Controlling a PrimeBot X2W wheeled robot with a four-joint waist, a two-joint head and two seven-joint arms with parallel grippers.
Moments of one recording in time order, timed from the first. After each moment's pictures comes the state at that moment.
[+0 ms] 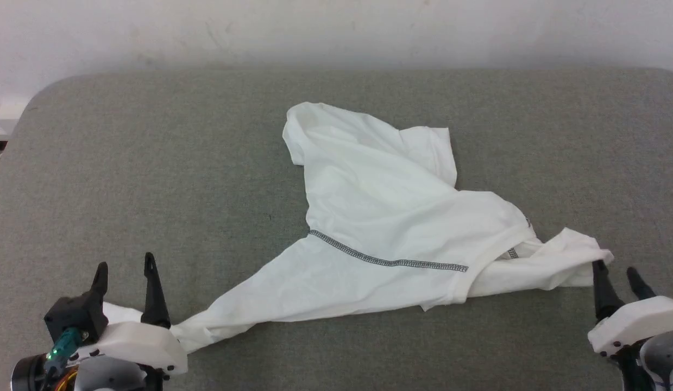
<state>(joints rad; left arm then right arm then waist) 0.02 0.48 -0.29 -0.09 -0.55 0.50 -0.11 -0.10 -0.05 -0.32 0.32 0.34 0.13 0.09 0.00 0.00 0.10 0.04</state>
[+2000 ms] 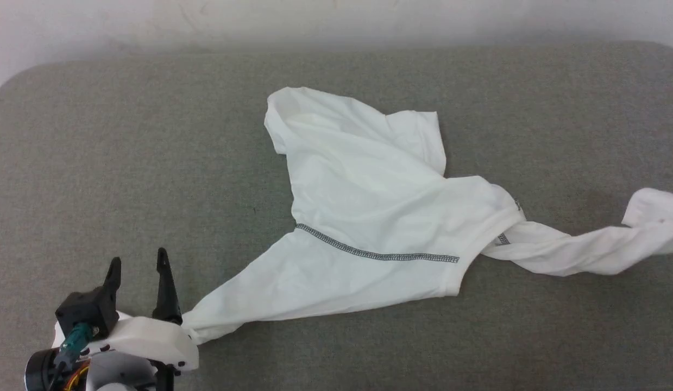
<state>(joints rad) 0.00 0.46 -0.33 -0.10 -0.56 0.50 -0.11 -0.30 -0.20 -0.51 0.29 0.20 0.13 0.36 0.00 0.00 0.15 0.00</state>
